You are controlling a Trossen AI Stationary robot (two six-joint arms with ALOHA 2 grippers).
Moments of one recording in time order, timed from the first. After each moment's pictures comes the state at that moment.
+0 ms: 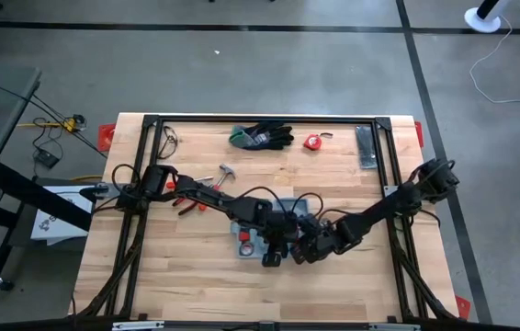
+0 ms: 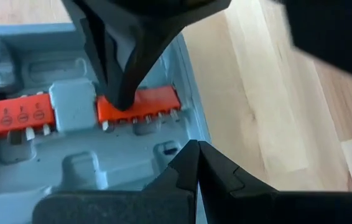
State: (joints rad) left arm -0.20 2.18 1.58 -0.35 0.23 -0.13; right arm 0.47 1.75 0.90 -0.29 0.30 1.33
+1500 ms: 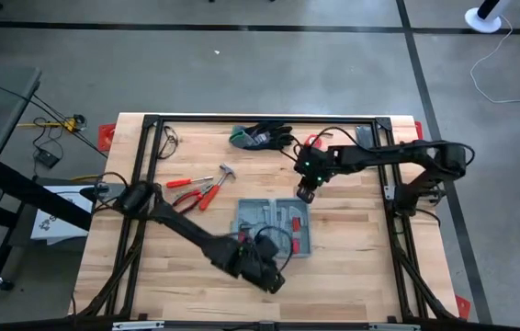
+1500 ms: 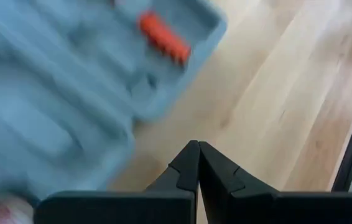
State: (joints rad) left arm -0.51 2.12 1.58 -0.48 -0.40 -1.16; right arm -0.24 1.57 0.89 -0.44 -0.11 0.23
